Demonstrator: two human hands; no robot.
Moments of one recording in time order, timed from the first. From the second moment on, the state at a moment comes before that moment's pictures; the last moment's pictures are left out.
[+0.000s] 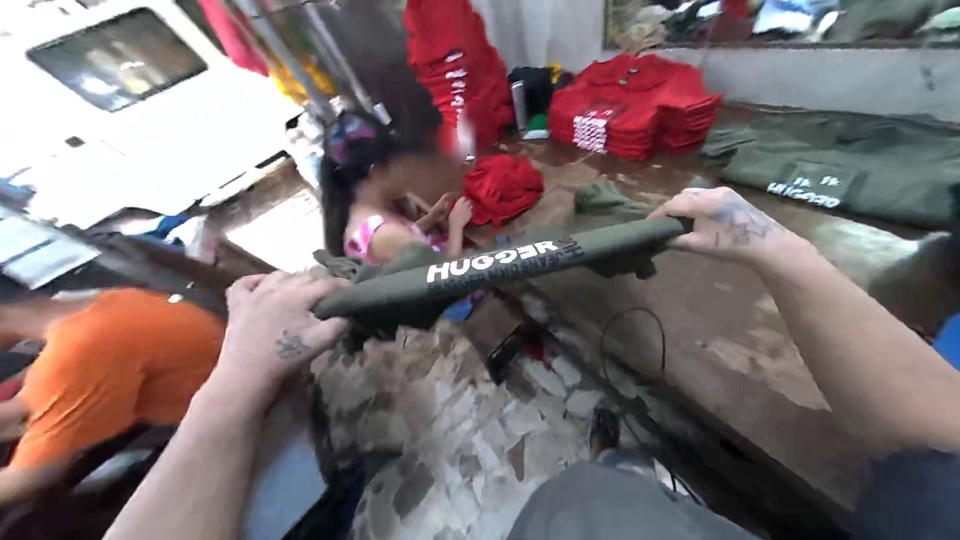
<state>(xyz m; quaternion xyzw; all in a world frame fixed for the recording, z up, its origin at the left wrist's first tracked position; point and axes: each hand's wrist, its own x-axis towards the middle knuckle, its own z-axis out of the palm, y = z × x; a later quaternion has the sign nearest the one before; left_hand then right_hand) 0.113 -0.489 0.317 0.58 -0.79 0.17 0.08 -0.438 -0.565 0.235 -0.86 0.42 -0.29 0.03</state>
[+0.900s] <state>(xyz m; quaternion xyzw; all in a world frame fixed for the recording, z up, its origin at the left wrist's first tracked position) -0.272 -0.973 -0.004 0.60 -0.73 -0.33 -0.02 -0.465 -0.622 0.010 0.03 0.89 -0.32 0.32</state>
